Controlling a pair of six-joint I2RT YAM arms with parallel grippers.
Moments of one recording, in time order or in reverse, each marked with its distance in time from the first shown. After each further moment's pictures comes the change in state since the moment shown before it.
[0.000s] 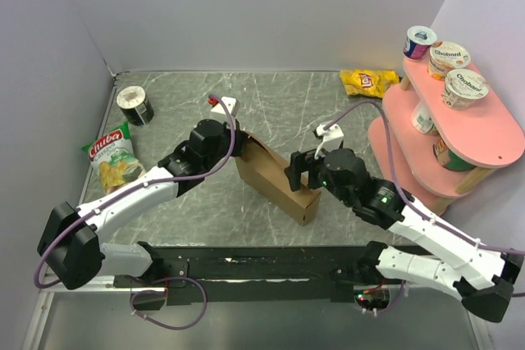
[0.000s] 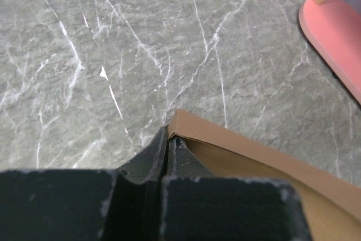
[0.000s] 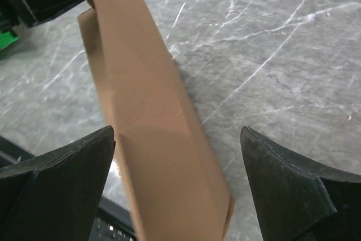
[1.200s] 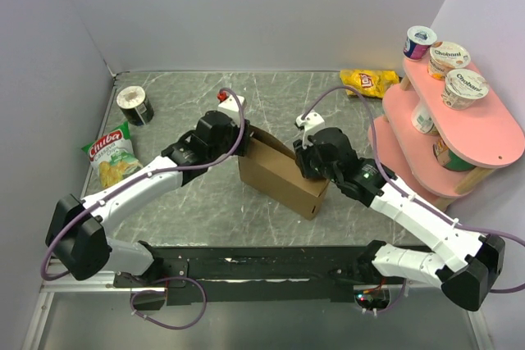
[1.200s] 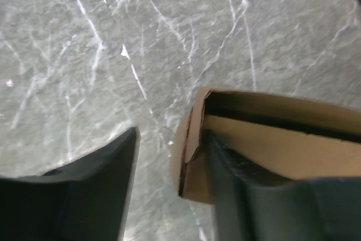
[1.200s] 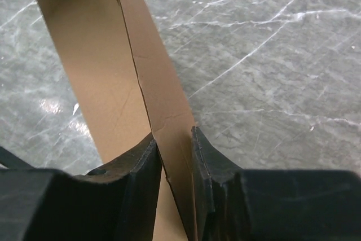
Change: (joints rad) left arm 0.012 0.068 0.126 -0.203 -0.002 0.091; right arm -0.156 0.184 0.098 -0.060 -0.187 -0.246
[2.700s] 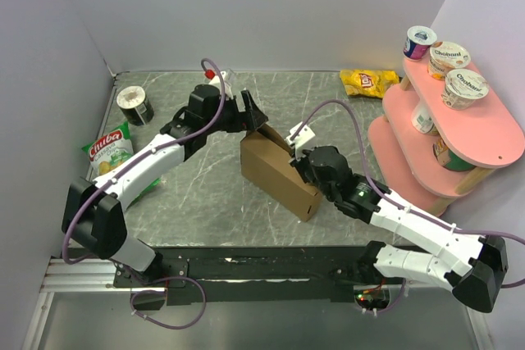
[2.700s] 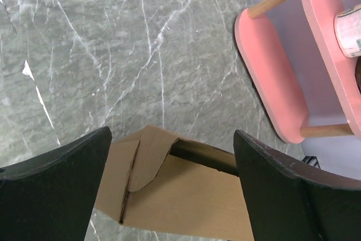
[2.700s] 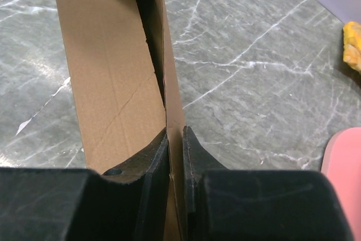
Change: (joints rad) left arm 0.166 0.146 0.173 0.060 0.389 -0.364; right arm 0.121 -0.071 -0.174 0.269 0.204 -0.235
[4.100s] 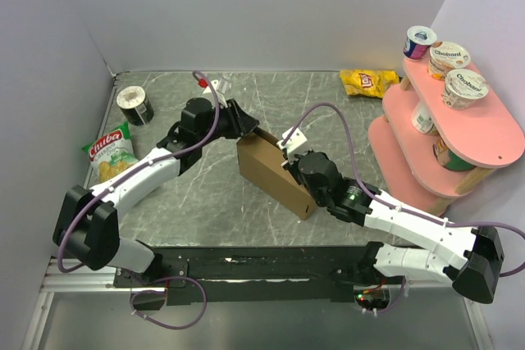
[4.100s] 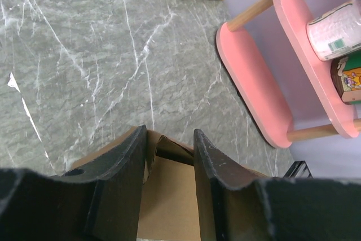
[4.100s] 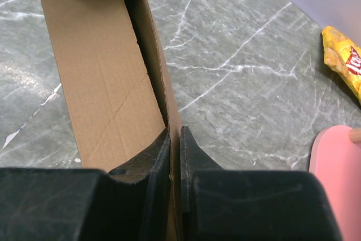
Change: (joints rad) left arm 0.004 -0.069 -0.184 0.226 0.026 -0.024; right arm 0.086 0.048 -0.008 0.055 0.163 -0.006
